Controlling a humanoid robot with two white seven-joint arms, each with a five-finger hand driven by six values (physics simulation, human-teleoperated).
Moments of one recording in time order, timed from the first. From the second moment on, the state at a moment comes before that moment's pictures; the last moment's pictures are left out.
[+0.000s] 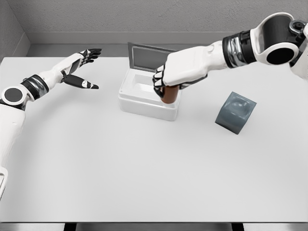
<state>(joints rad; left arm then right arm) -0.84 0.34 -0.38 -0.51 0.10 -0.49 -0.61 -1.45 -0.67 1.42 -1.46 0.18 -0.61 0.51</state>
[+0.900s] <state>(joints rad) -0.84 0.34 -0.38 -0.51 0.10 -0.49 -0.61 -1.41 -0.53 1.41 -1.16 0.19 -0.61 0.51</state>
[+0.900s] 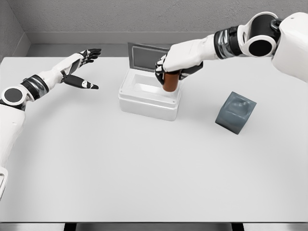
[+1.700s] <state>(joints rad) -0.84 0.34 -0.38 -0.51 0.10 -0.49 -0.61 -1.39 -0.48 1.41 -1.07 0.19 -0.61 0.52</state>
